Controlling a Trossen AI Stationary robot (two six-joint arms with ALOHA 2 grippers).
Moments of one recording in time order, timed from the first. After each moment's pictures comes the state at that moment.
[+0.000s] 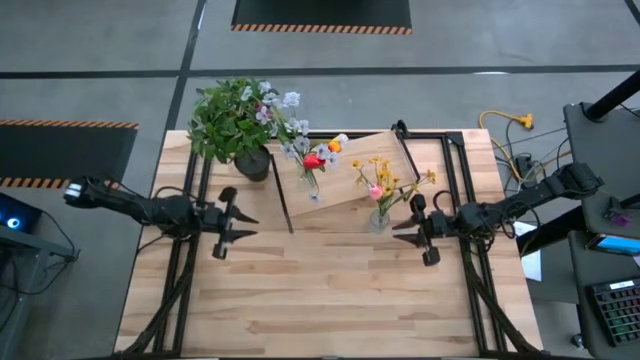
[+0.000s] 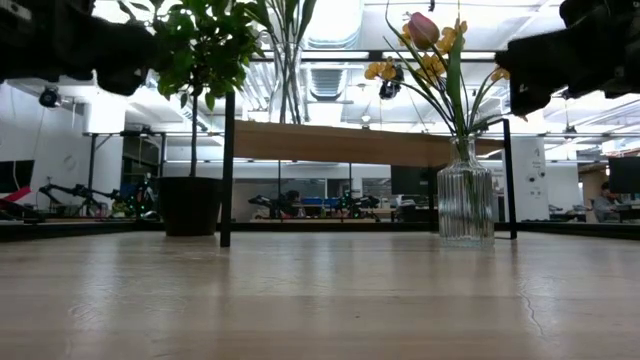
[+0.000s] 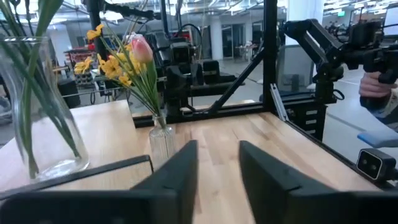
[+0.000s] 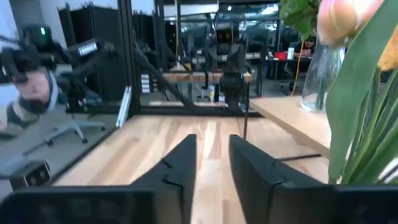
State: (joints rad) left arm -0.23 0.36 0.11 0.32 -0.11 0.08; right arm 0.30 0.73 0.01 0.78 0.18 0.05
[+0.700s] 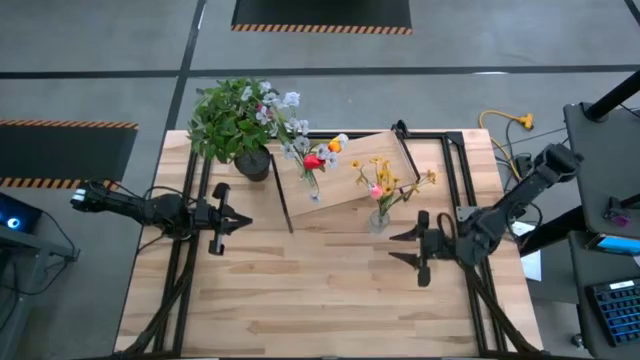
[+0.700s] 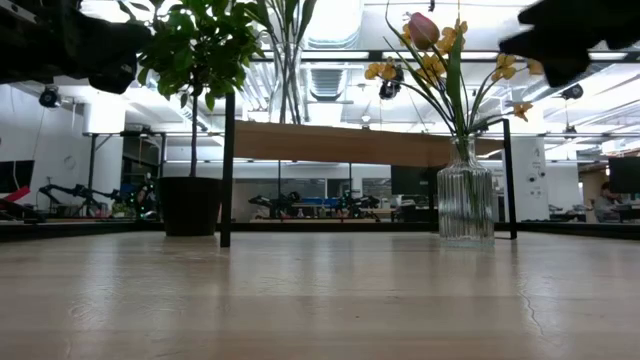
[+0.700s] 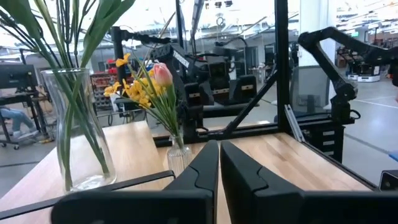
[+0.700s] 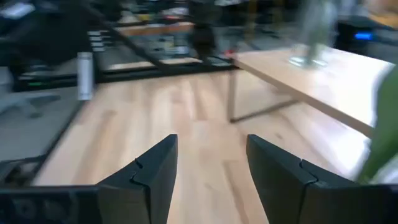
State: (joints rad) left arm -0.23 0.26 0.06 0.32 -0.16 0.12; right arm 0.72 0.94 0.35 0.30 0.79 0.32
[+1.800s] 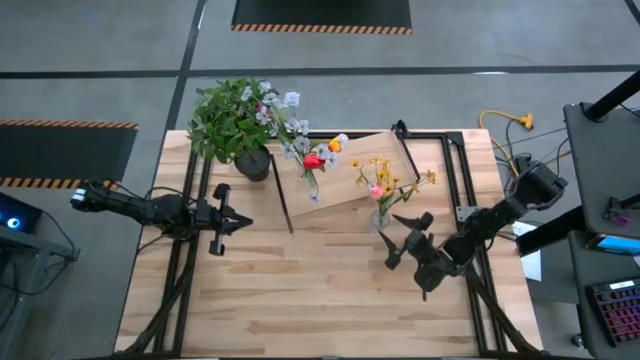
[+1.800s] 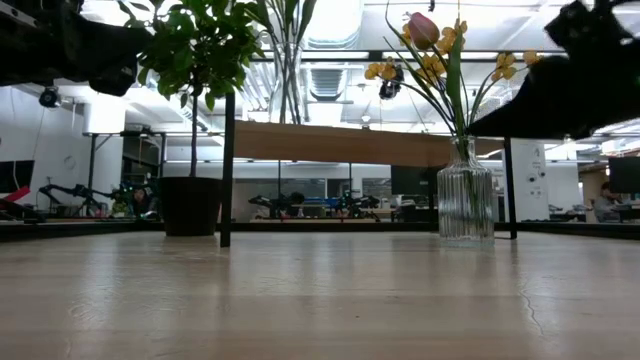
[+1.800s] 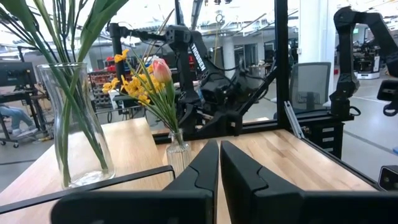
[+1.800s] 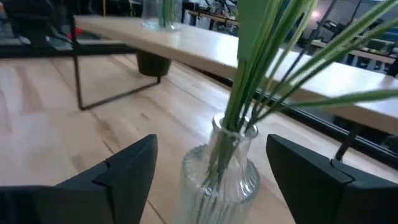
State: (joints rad) left arm -0.23 0.27 0.05 0.32 -0.16 0.12; right arm 0.67 1.46 0.40 0.29 1.36 0.66
